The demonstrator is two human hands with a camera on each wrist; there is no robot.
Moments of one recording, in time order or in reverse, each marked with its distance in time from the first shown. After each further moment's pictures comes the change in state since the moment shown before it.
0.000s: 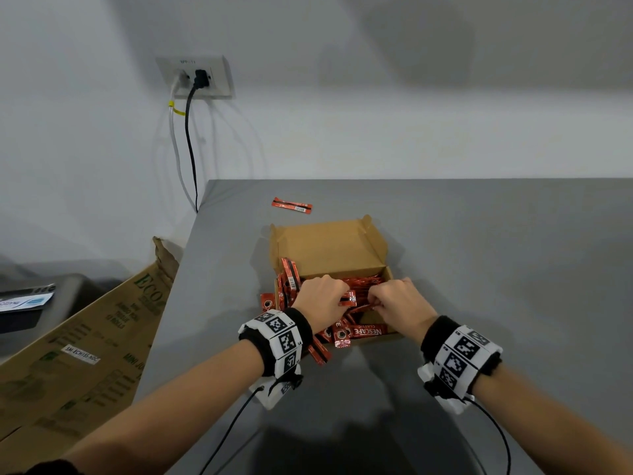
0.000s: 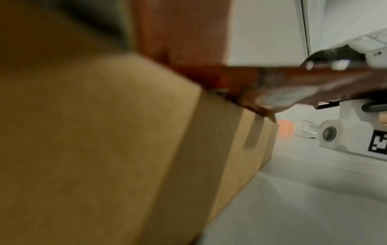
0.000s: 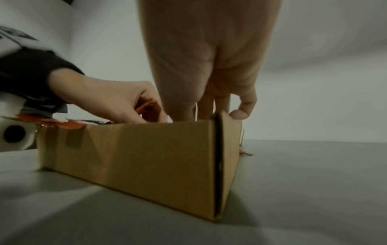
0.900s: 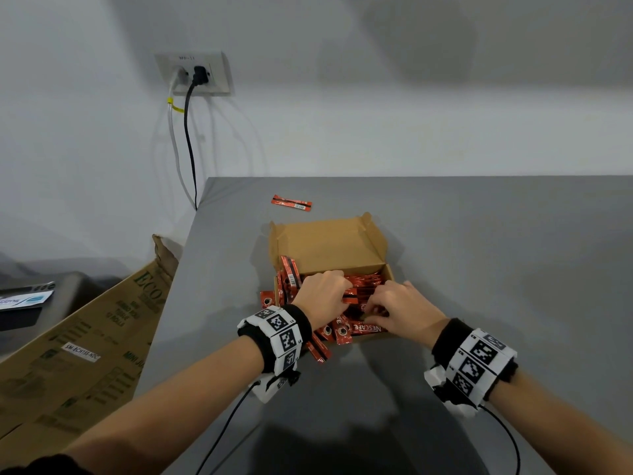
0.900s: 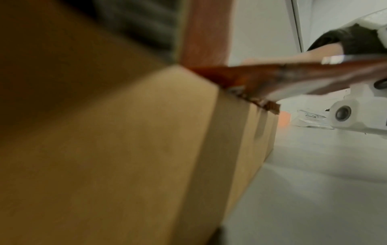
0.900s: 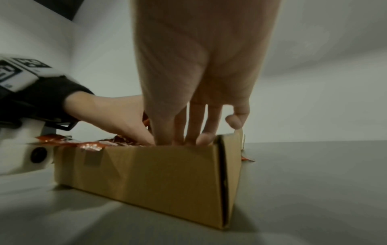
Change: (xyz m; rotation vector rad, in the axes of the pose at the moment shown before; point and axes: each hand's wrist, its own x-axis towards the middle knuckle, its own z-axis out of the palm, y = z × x) left_hand 0.000 0.003 -0.002 -0.014 0.042 0.051; right_hand -0.014 -0.002 -0.007 0.057 -0.069 -0.069
